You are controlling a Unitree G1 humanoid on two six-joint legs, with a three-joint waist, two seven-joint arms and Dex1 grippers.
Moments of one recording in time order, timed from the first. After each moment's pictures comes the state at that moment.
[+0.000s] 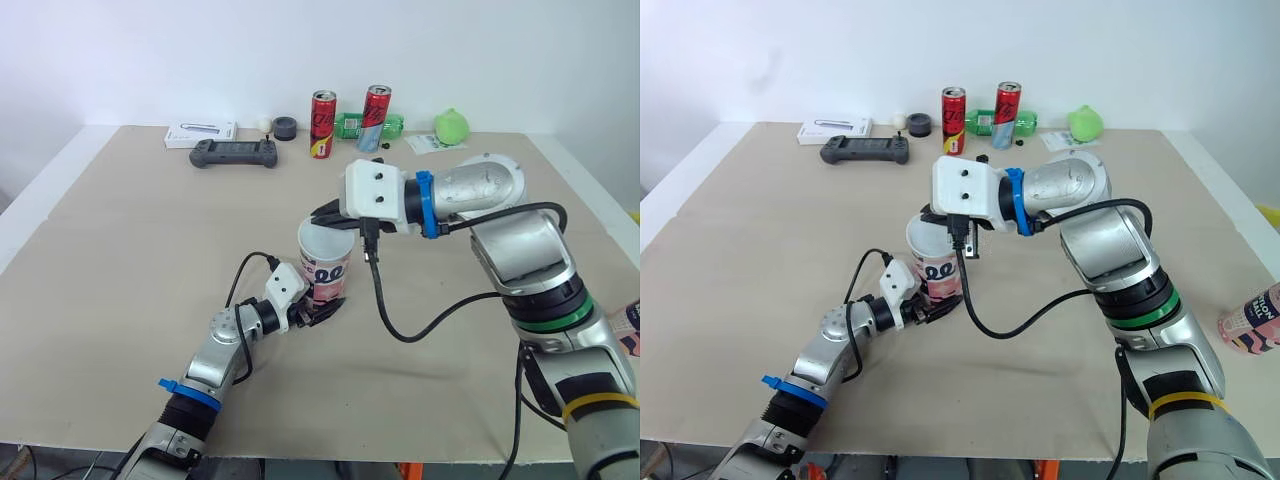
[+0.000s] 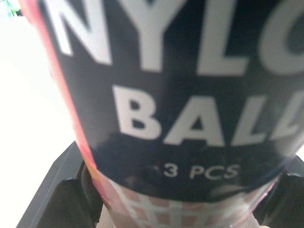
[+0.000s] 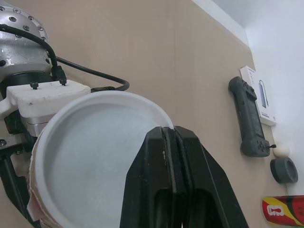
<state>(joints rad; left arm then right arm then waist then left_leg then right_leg) -0.34 0.16 -0.23 0.19 -0.14 0.01 -0.72 -0.97 -0.63 0.33 -0.19 0.04 0.44 1.15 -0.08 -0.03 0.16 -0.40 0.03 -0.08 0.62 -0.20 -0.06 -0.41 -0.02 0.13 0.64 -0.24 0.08</state>
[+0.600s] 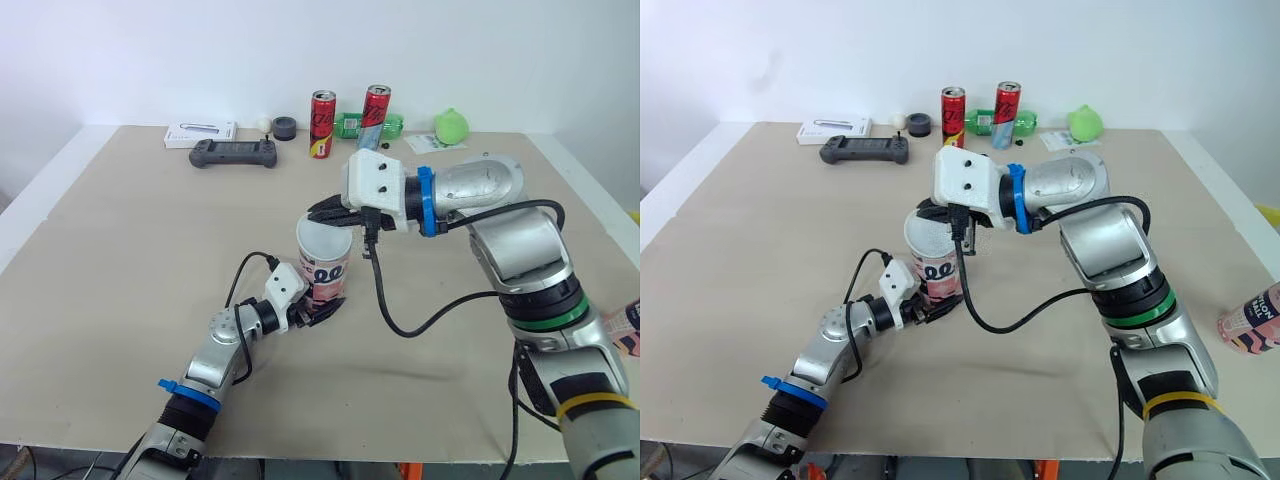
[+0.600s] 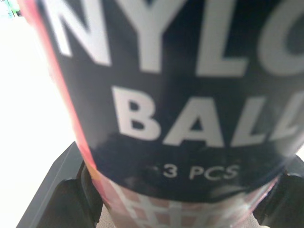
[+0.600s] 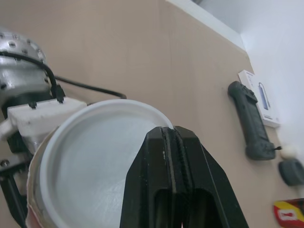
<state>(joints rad) -0.34 0.16 -0.23 0.19 -0.14 0.01 -0.72 -0.95 -0.59 0.29 -0.17 0.11 0.48 1.13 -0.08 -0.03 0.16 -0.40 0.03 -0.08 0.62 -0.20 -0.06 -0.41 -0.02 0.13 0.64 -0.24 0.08</state>
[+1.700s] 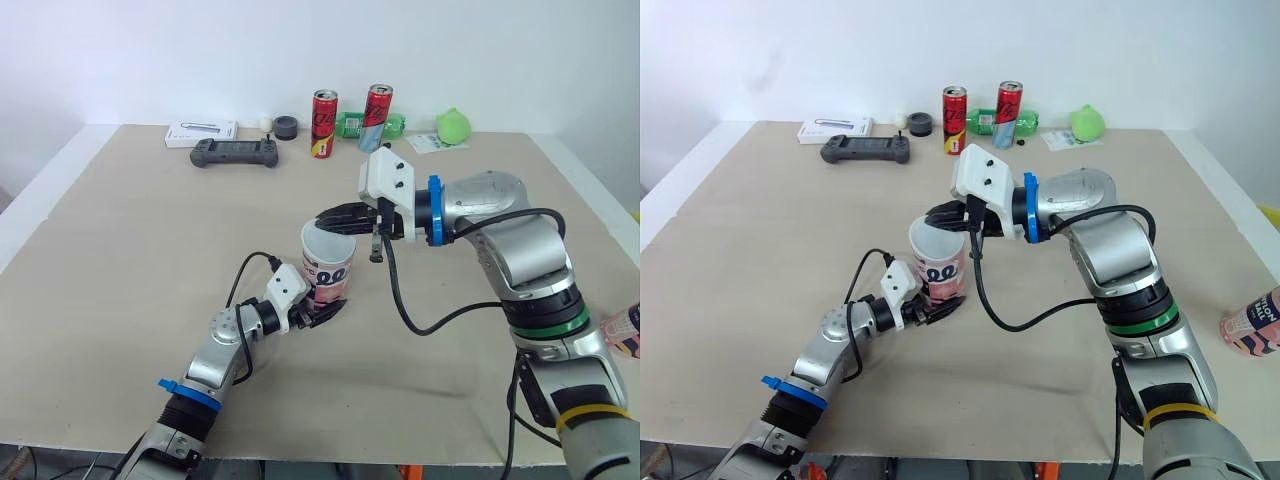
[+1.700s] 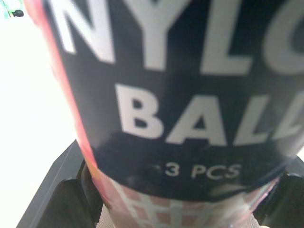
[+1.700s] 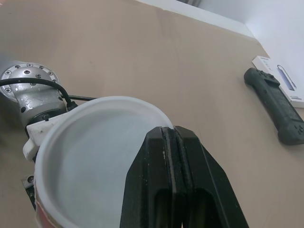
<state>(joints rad) -0.34 0.16 -0.24 0.18 -0.14 0.01 -0.73 -0.89 -0.60 0.24 -0.15 0.23 0.56 1.12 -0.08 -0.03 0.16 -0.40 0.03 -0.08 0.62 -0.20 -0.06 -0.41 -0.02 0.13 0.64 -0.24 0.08</state>
